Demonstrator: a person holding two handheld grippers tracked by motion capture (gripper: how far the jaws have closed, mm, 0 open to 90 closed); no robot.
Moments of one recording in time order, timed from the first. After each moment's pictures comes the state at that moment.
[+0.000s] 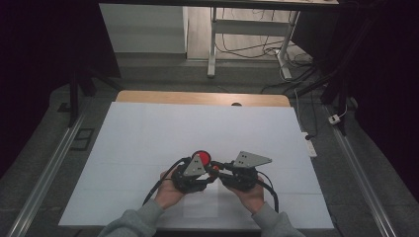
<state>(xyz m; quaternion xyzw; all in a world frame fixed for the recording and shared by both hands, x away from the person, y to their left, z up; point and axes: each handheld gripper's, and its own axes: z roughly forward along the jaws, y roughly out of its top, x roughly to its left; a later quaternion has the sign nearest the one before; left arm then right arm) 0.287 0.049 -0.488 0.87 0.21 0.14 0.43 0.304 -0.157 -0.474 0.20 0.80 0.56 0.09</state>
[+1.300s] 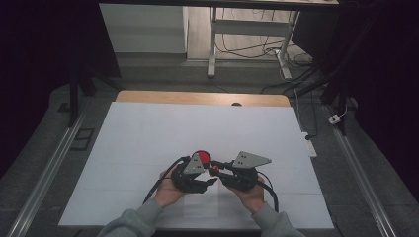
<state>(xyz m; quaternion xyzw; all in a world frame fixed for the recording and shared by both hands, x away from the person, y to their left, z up) 0.293 0.052 -0.494 0.87 0.23 0.13 0.43 0.304 -0.157 -0.473 0.19 0.80 0.55 0.11</state>
